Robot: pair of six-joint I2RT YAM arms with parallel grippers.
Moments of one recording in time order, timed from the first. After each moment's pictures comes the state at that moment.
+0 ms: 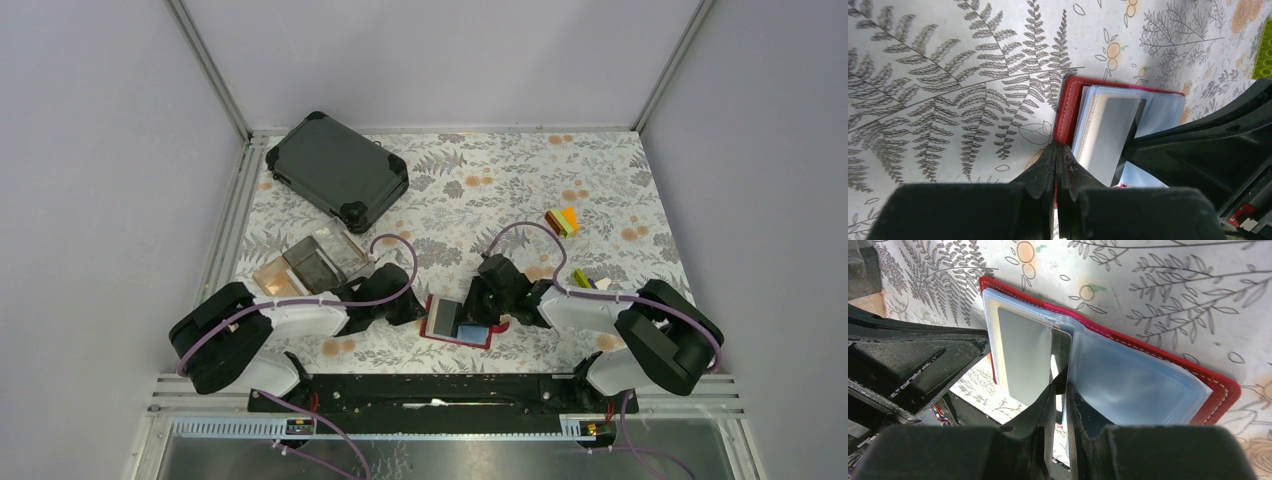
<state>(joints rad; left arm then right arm) -0.89 1.41 0.48 0.10 -0.01 -1.07 0.80 1.41 0.50 -0.01 -0.19 1.01</state>
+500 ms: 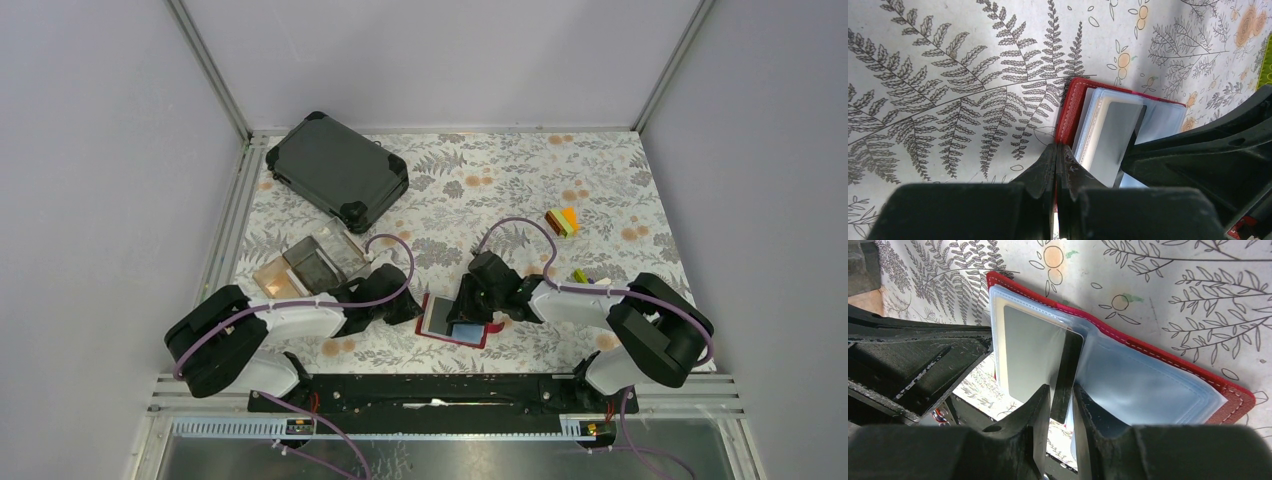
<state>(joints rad) -0.88 1.38 0.47 0.08 -0.06 -1.07 0.83 1.47 0.58 -0.04 -0.17 1.00</state>
